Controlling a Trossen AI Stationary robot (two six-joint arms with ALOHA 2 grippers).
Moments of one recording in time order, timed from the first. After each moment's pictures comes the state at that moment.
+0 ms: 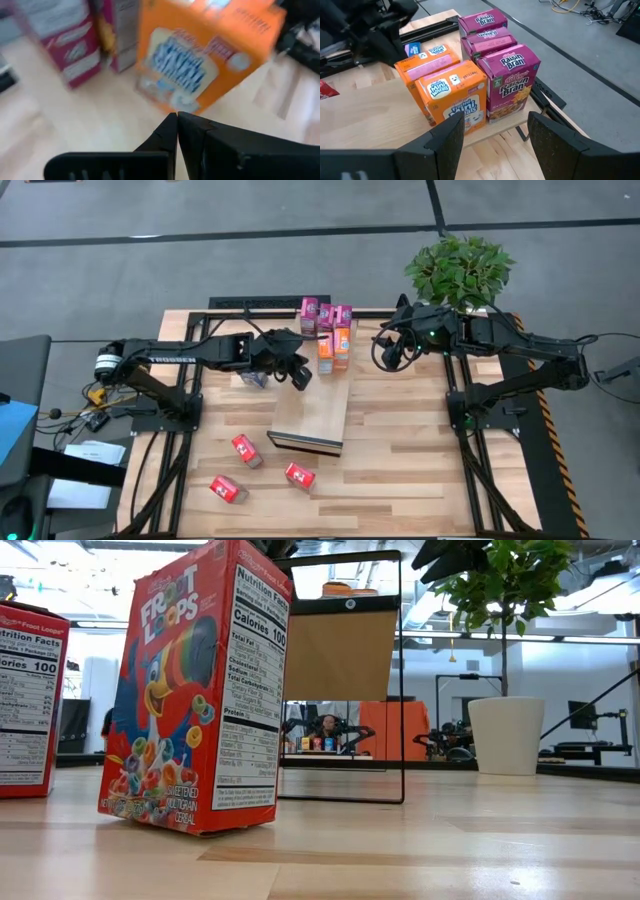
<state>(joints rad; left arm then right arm) 0.10 1.43 1.24 -0.45 -0.32 -0.50 -0.17 1.11 1.25 -0.69 0.34 0.24</state>
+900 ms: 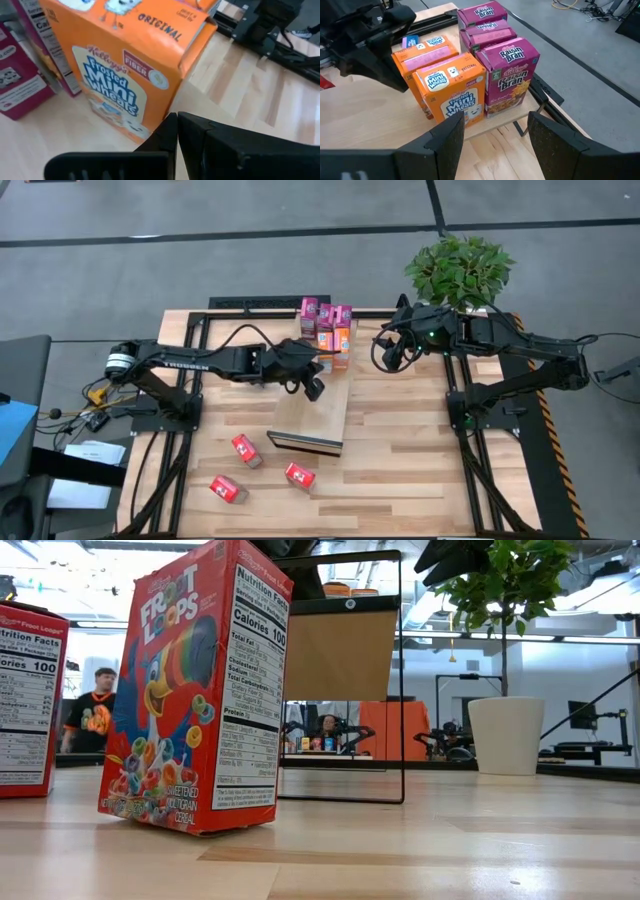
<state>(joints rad) 0.03 1.52 1.24 -0.28 -0.36 -0.44 -0.17 1.11 1.25 -0.71 0.34 0.23</state>
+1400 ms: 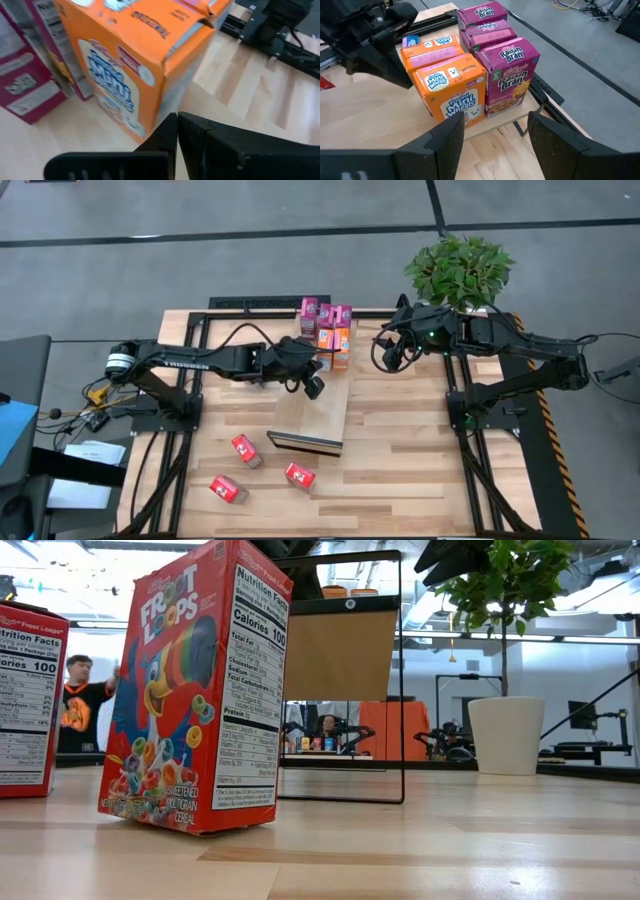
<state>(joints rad) 0.05 1.52 1.24 -0.28 -0.39 -0.41 -0.17 1.11 1.25 -0.71 0.34 0.23</state>
